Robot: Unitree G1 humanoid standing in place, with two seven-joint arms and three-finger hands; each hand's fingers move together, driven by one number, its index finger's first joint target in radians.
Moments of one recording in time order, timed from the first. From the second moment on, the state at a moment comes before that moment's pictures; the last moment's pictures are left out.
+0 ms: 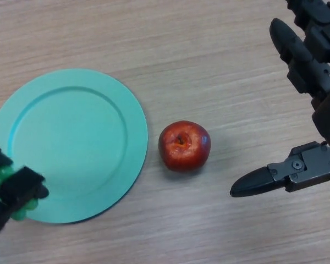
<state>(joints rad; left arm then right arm) 0.17 0.37 0.70 -0.37 0.85 -0.99 -0.20 -0.20 -0.40 0.03 -0.99 0.39 0.74 -0.16</state>
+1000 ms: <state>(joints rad) -0.04 0.40 0.52 -0.56 0.33 -0.20 -0.28 -0.21 -0.30 0.04 -0.99 0.27 0.76 -0.08</state>
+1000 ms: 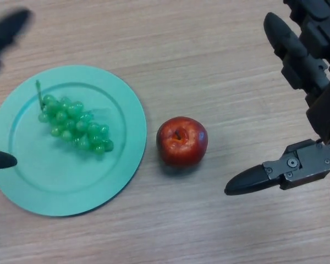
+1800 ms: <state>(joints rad) -0.01 0.35 0.53 -0.74 -0.50 0.43 -0.15 -0.25 -0.24 0.08 -0.99 0.18 0.81 -0.04</state>
